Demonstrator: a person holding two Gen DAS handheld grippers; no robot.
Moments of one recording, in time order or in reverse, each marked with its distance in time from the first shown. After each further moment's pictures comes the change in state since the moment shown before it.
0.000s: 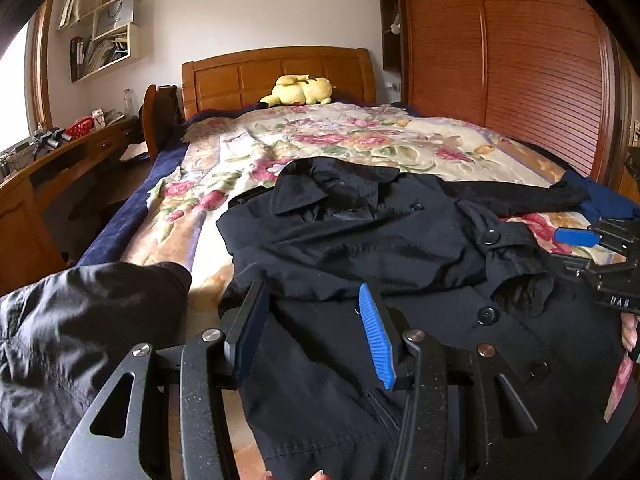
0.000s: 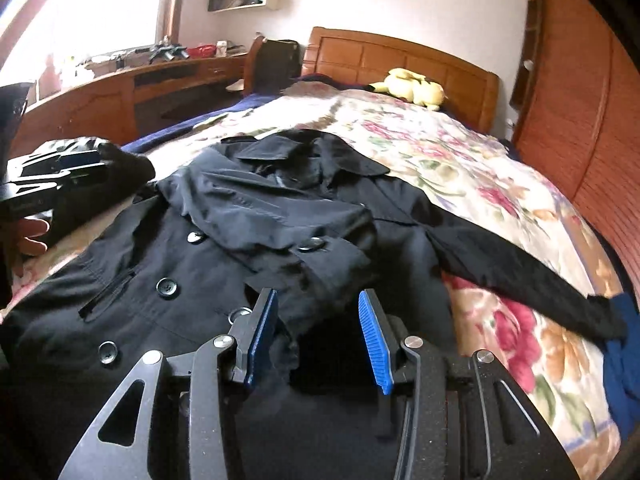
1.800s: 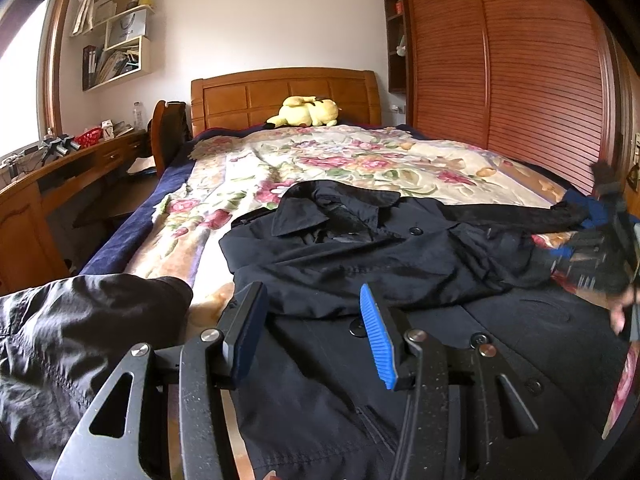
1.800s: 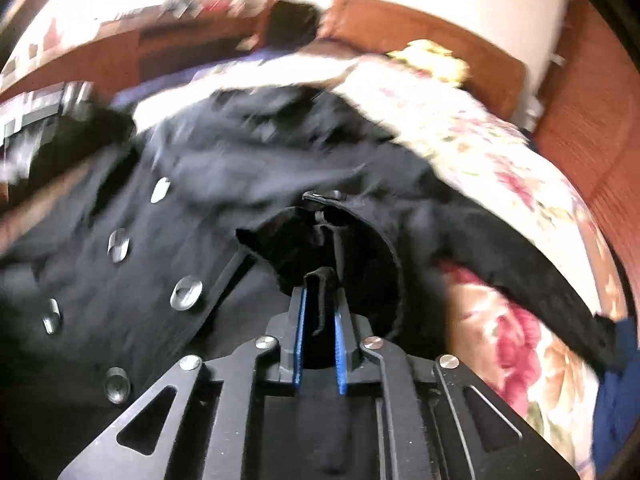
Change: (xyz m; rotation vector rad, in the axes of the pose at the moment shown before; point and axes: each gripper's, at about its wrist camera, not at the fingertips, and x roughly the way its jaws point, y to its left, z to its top) left arm -0.011 -0.002 0.004 -0.030 -0.084 0.016; right arm 0.034 -0.070 0.009 0.004 0.100 0.011
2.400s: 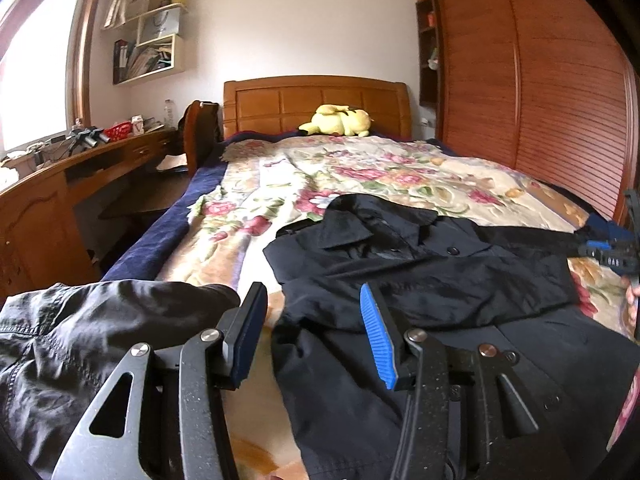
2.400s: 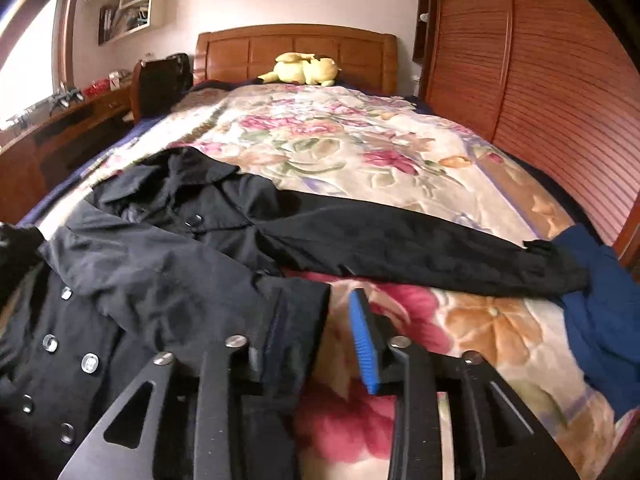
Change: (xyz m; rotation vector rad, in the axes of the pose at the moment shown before) left arm -0.007 0.046 0.010 -0.068 -0.027 0.079; right arm -0.027 -0.073 -0.025 0.297 -0.044 -0.216
